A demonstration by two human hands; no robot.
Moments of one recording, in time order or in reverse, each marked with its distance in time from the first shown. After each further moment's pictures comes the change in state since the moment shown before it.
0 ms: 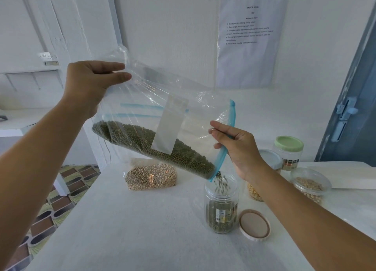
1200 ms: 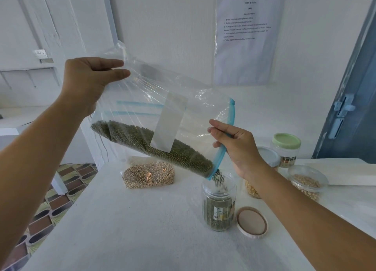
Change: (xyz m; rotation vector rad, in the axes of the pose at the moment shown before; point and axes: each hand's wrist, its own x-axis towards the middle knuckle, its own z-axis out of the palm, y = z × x) left_hand 0.002 -0.003 0.007 -0.005 -0.004 0.011; right_hand 0.002 0.005 -0.006 0.000 0.005 -0.003
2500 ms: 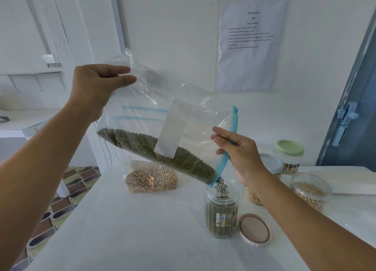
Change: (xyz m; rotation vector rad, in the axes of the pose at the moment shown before) left_hand -0.003 0.004 -0.002 -0.017 -0.014 0.004; right_hand -0.004 -0.001 0.003 -0.004 0.019 0.022
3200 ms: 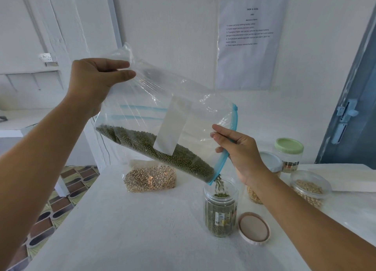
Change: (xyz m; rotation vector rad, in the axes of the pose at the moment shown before) left_hand 0.004 0.006 0.008 -0.003 0.007 0.002; right_hand 0.001 -0.001 -0.002 0.016 0.003 -0.001
